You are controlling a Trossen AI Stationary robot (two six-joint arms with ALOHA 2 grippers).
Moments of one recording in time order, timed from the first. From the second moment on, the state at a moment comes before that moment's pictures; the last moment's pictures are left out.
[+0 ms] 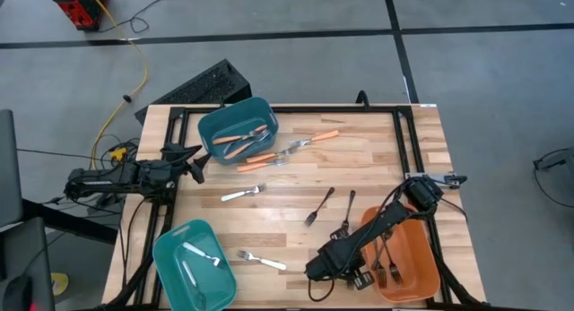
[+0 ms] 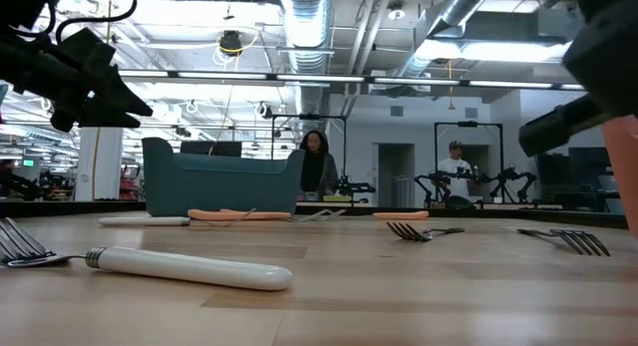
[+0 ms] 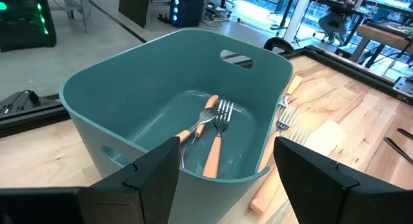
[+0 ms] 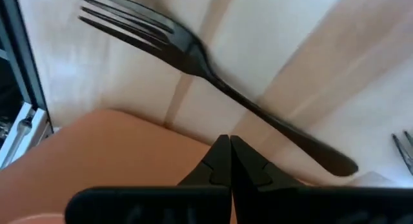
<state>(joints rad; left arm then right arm) -0.01 0.03 0.21 -0.59 -0.77 -0.51 0.57 2.17 1.62 -1.36 -0.29 0.08</state>
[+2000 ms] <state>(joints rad) -0.01 0.03 0.21 -0.59 -0.80 -0.51 0.55 2.23 1.61 -1.25 -0.30 0.18</state>
